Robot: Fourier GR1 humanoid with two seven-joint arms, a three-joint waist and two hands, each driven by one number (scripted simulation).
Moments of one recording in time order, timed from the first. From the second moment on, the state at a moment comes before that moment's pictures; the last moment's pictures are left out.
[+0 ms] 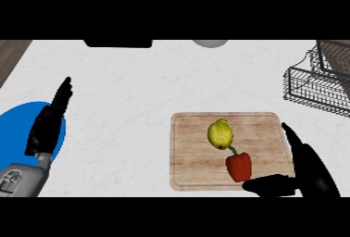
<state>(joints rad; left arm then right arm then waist) -0.19 0.50 -0.23 -1.41 0.11 0.32 0.04 0.00 -0.38 0.35 -2.02 0.47 -0.06 1.25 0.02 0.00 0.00</state>
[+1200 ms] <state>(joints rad) -0.16 0.48 -0.17 -1.43 0.08 0.29 0.04 -0.01 -0.10 0.38 -1.91 0.79 0.11 1.25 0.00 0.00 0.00</state>
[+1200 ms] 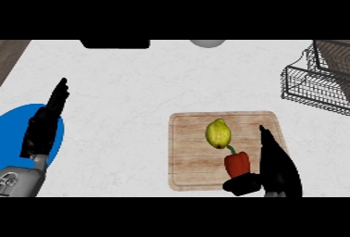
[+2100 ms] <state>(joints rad) -0.17 0.44 -0.15 -1.44 0.03 0.28 0.07 -0.02 -0.01 0.32 -1.74 0.81 0.11 1.17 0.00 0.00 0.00</state>
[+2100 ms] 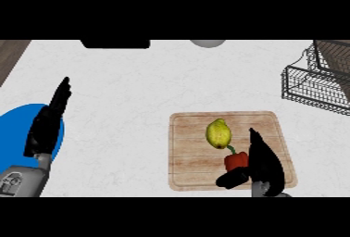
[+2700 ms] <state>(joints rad) -0.16 0.42 -0.12 -1.43 0.01 0.24 0.06 -0.07 -0.04 0.35 -1.61 0.77 0.13 1.12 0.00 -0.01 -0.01</state>
